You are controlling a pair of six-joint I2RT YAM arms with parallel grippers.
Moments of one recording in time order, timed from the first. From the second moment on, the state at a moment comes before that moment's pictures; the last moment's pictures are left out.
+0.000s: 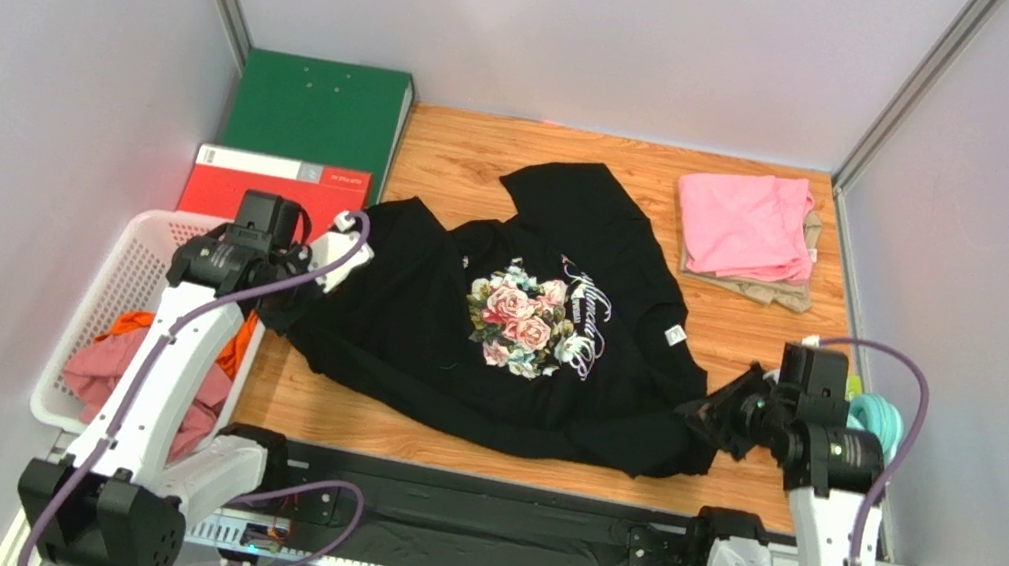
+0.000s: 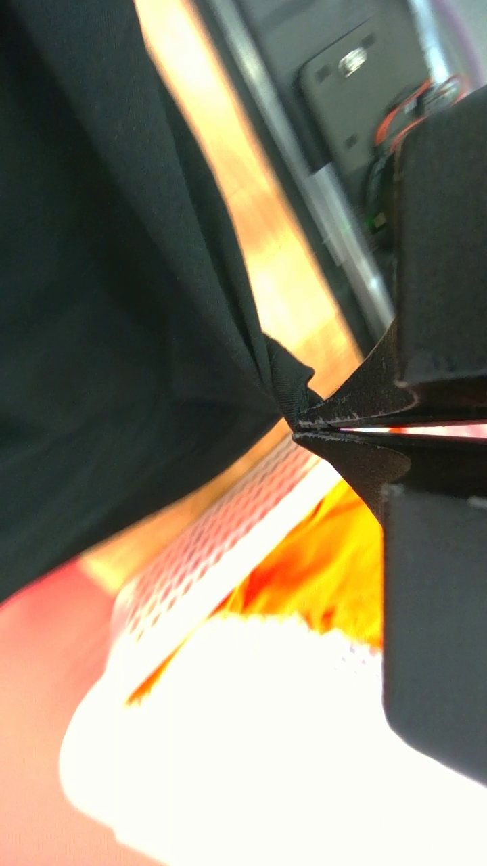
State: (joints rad) left arm -0.08 0.98 0.97 -1.12 0.08 0.68; right arm -0.01 0.65 0.83 -1.18 -0.28 0.80
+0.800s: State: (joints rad) left arm -0.07 1.41 0.99 -0.74 -0.10 0.58; right arm -0.01 1.44 1.00 -0.58 -0.20 0.84
